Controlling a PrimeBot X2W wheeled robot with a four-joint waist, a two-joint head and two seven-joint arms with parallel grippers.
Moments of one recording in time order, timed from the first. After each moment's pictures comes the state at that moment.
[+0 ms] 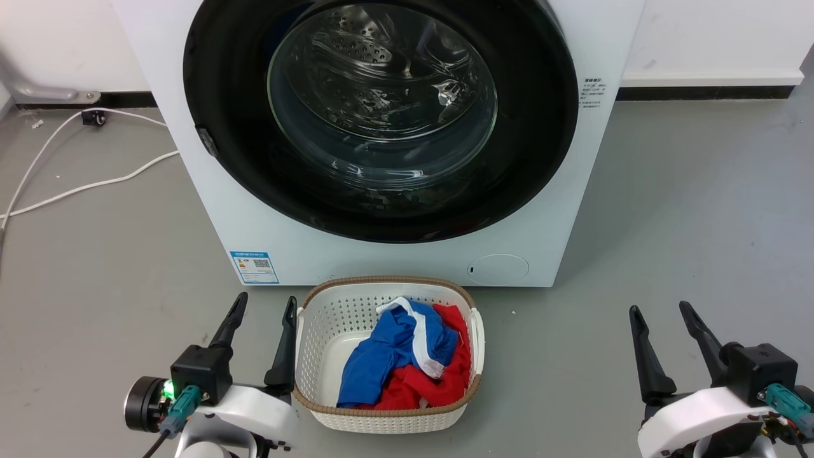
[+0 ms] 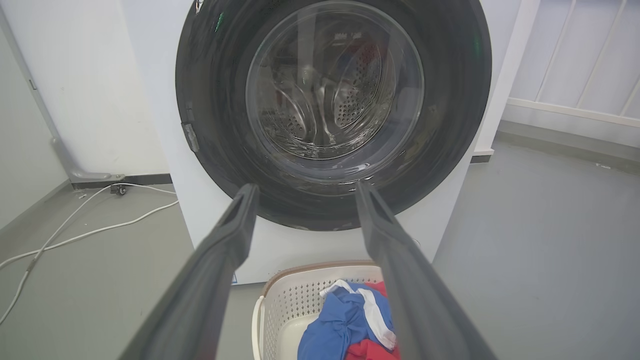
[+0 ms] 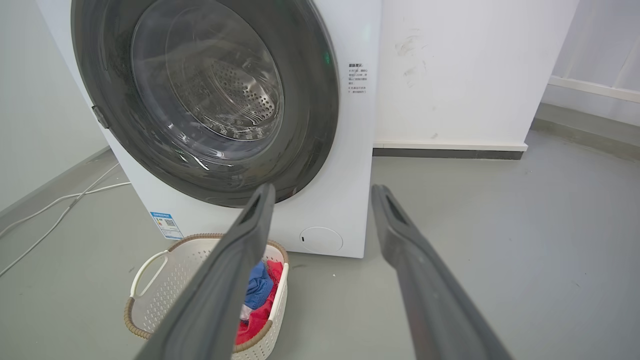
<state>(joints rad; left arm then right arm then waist) -0.10 0.12 -0.10 0.25 -0.16 -0.09 -0.26 0.02 -0.05 -0.04 0.04 0.09 0.13 -0.06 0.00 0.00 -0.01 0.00</state>
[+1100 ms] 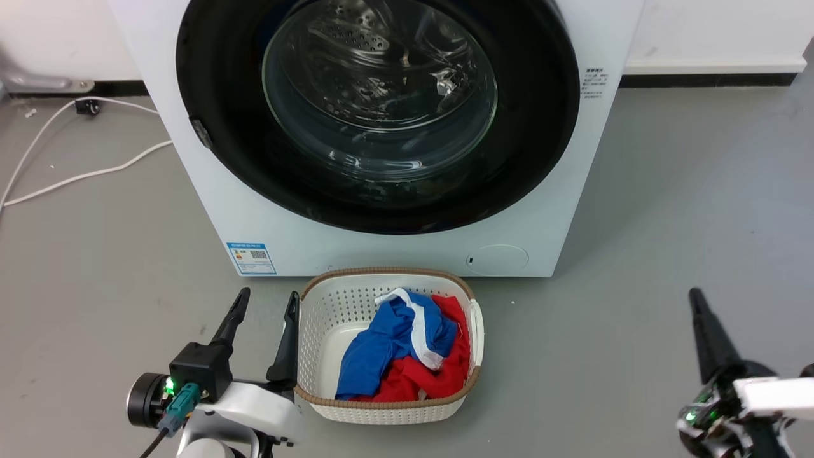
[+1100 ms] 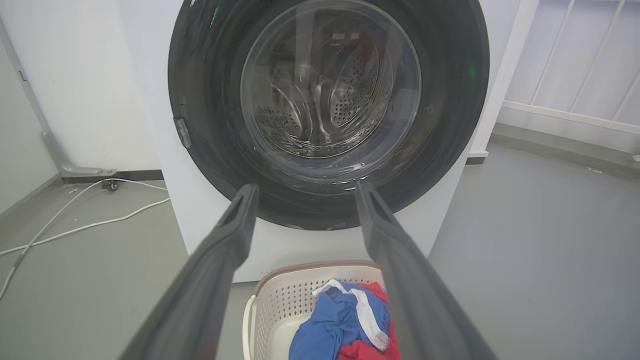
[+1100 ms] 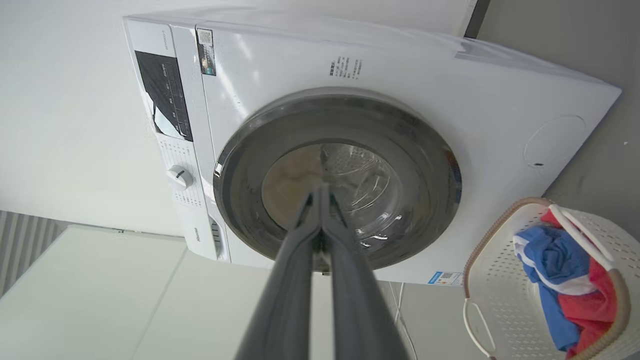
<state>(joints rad) -0.10 0.11 -0.10 0.24 -0.17 -0.09 -0.26 -0.03 -0.05 -0.10 0.13 1.49 0.13 0.06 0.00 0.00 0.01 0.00</state>
